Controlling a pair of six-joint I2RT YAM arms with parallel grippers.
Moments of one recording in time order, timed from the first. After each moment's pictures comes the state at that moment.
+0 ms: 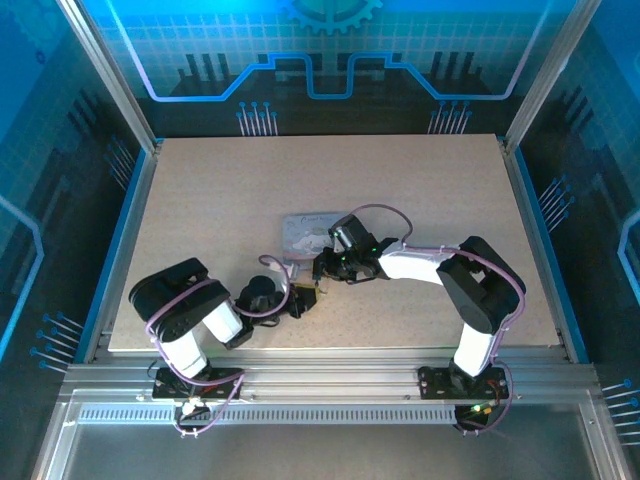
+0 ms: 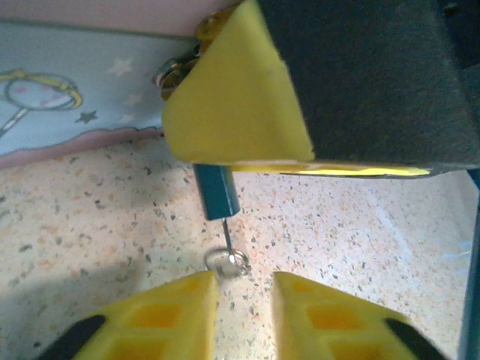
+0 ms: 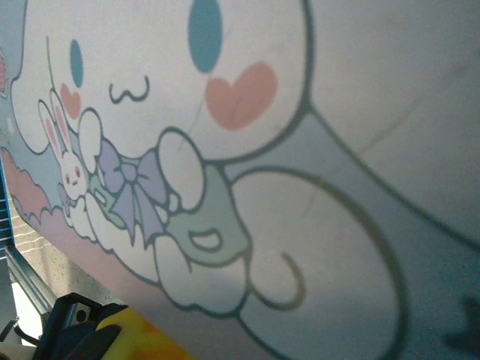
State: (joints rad) left arm -0.70 1.73 0.17 1.16 0.20 -0.66; right arm 0.72 1.78 0.96 -0.08 -0.34 0.88
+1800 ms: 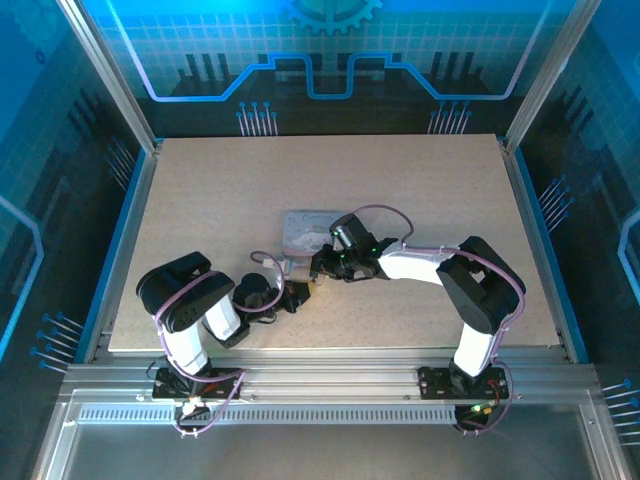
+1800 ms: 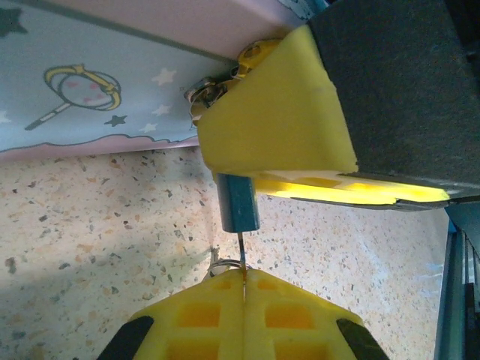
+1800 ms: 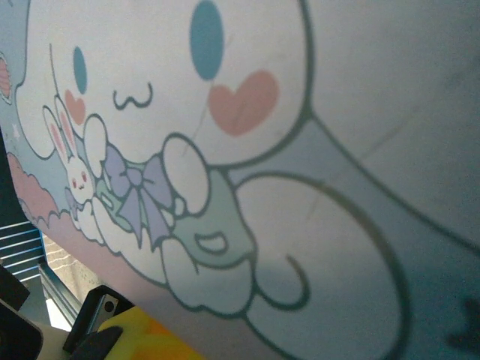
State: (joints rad) left arm -0.62 1.80 0.16 1.28 0.27 -0.71; right arm 0.73 1.78 0.96 -0.04 -0.35 0.97
